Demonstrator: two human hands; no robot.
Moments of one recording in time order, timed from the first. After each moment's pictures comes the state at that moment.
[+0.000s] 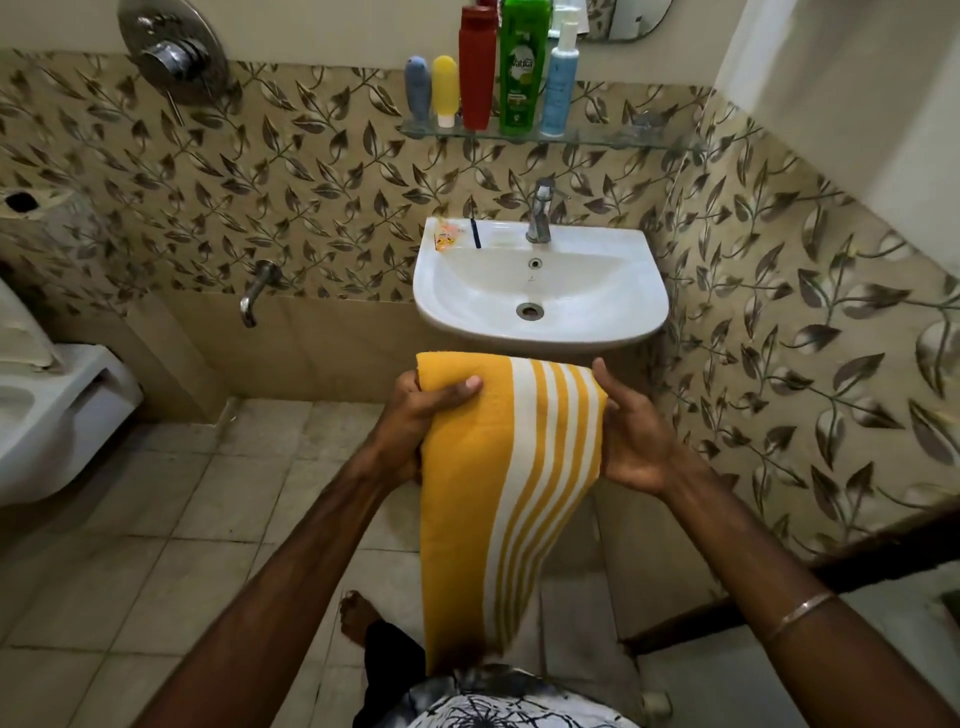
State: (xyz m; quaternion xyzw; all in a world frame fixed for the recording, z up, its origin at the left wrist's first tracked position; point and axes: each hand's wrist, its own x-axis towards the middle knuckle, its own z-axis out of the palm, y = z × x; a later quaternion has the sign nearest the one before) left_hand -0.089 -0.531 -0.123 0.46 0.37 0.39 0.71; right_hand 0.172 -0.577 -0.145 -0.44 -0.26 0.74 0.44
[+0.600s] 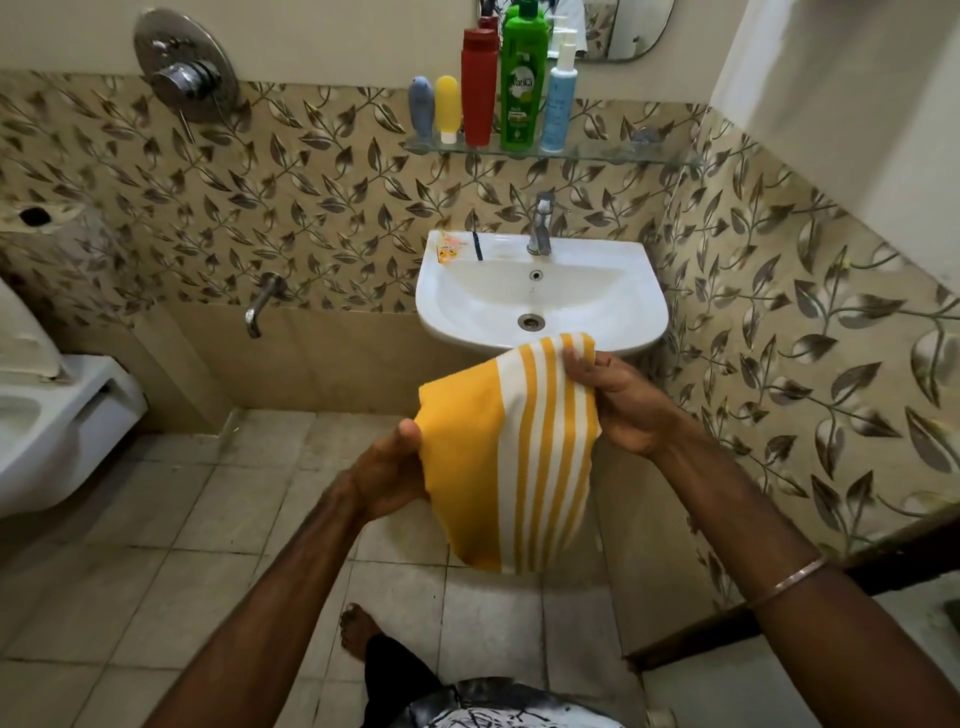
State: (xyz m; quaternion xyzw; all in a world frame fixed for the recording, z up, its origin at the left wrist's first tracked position) left_hand -0.118 -0.538 -0.154 0.43 0.28 0.27 0.81; right_hand 0.159 -0.556 -0.103 -0.42 -0.38 0.67 0.48
